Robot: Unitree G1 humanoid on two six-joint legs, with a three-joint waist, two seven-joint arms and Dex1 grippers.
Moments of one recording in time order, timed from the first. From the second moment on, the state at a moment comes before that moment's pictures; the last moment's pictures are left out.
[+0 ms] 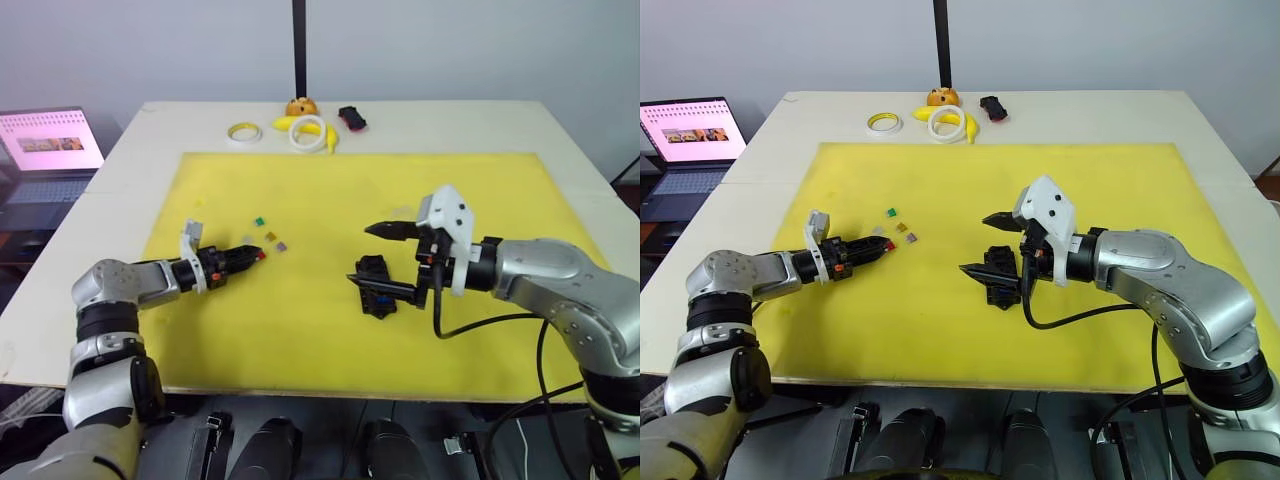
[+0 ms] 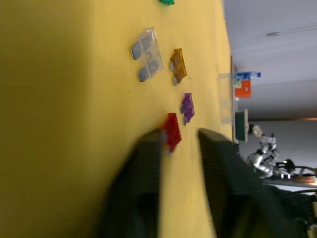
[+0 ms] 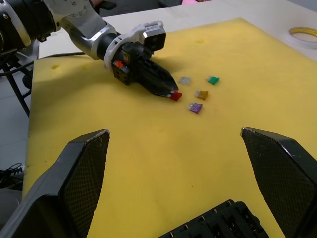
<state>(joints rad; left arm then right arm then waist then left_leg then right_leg) -0.72 0.46 0.42 0.65 -0.72 1.34 -0.70 -0.47 -0.80 0.00 -0.58 0.76 0.89 0.69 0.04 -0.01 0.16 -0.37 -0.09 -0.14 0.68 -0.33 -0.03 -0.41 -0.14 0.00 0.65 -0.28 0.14</state>
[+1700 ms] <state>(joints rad) -0.73 0.27 0.44 0.01 -1.15 1.53 -0.68 -0.46 -0.50 -0.18 -0.47 1.56 1.02 0.08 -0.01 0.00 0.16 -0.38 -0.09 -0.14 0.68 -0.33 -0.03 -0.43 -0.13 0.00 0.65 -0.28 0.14</state>
